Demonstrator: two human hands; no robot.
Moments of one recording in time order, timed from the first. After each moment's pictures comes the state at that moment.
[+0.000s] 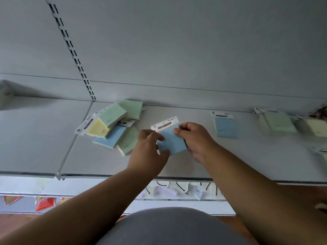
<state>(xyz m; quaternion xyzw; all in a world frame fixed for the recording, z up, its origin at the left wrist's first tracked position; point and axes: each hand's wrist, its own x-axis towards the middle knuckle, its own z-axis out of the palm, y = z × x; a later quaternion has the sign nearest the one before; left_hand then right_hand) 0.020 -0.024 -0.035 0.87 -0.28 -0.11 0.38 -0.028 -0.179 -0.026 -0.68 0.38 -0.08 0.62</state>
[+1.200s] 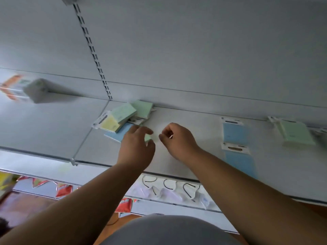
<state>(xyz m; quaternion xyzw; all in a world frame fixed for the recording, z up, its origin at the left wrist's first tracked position) 0.029 -0.005 -0.030 0.92 -0.21 0.02 0.33 -0.019 -0.146 -0.020 -0.90 0.19 -0.06 0.38</state>
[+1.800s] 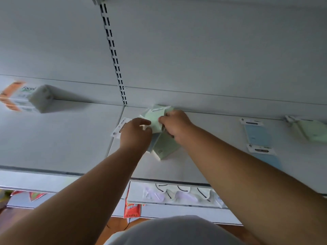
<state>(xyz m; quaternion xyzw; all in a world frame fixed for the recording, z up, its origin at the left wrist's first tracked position) 0.131 0.040 -0.013 0.89 -0.08 -0.10 0.45 0.107 -0.090 -0.011 -0.75 0.36 -0.05 0.55</state>
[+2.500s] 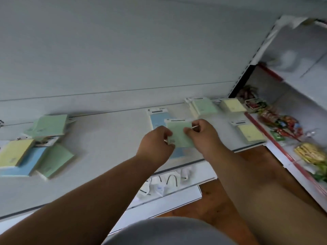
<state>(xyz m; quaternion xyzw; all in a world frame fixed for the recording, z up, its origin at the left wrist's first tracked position) -0.080 -0.179 -0.009 0.80 -0.42 -0.25 0.36 -0.195 -0.301 -0.009 -0.73 0.51 -0.22 0.39</state>
